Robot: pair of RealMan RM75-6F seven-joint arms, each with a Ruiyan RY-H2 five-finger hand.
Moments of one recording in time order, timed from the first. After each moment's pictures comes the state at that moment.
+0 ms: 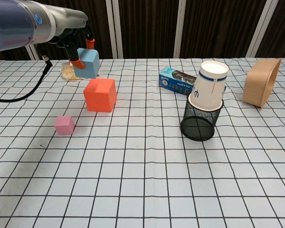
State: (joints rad) left arm -1.10 -1.49 -0.39 -1.67 0.29 1.23 1.08; right arm 0.13 -1.15 0.05 -1.62 -1.41 1.35 -0.19
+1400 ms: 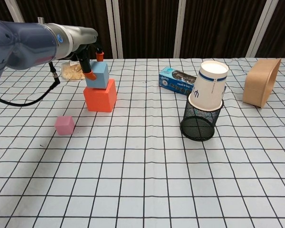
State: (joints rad) left arm -1.16 -1.60 -0.34 -1.46 0.27 1.14 0.97; right arm 0.13 -1.16 0.05 -1.62 -1.41 1.36 -0.20
